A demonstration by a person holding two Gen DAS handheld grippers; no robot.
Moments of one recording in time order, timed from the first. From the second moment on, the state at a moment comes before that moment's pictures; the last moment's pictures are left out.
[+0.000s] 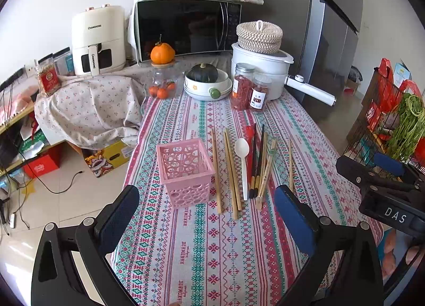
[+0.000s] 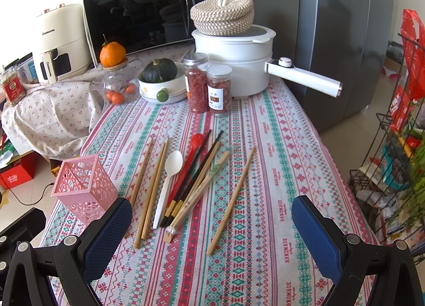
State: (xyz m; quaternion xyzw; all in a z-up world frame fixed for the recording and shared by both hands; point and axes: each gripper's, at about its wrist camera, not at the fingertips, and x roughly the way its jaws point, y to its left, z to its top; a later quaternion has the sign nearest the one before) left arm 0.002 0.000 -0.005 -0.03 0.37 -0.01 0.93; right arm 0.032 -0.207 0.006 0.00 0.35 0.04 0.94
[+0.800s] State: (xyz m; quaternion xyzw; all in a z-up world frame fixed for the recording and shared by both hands) left arm 0.043 -0.023 0.024 0.01 0.39 -0.05 0.92; right arm 0.080 -0.227 0.039 0.02 0.38 0.02 0.93
